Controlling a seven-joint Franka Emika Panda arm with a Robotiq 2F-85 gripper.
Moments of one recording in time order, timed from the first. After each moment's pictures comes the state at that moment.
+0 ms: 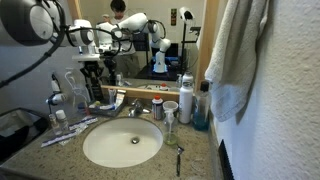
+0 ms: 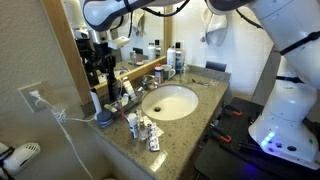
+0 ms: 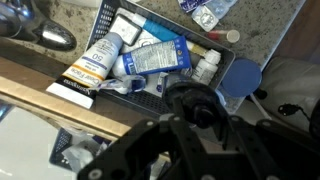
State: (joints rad) arm 0.27 0.76 0.14 -1.16 -0.10 1.90 -0.08
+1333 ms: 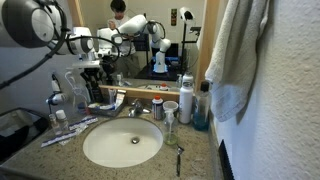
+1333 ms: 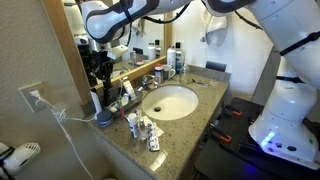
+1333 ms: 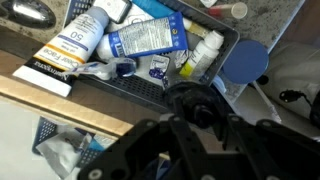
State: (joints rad) arm 0.28 0.77 0.14 -1.24 -0.10 2.08 -0.08
